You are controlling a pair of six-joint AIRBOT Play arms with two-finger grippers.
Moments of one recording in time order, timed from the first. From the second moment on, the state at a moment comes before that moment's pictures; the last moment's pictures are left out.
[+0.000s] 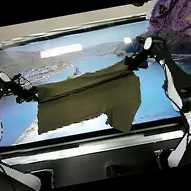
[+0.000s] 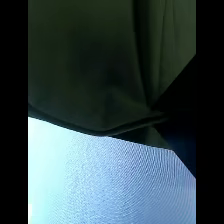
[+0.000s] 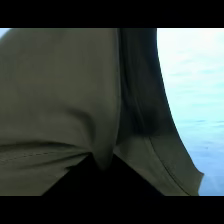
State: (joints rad) left arm 0.16 -1.93 1.73 1.39 -1.41 -1.65; right arm 0.02 -1.98 1.89 -1.32 1.24 1.75
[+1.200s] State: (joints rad) left arm 0.36 -1.53 1.62 1.51 -1.45 -1.71; right arm -0.24 -1.61 1.56 -1.14 1.44 1.56
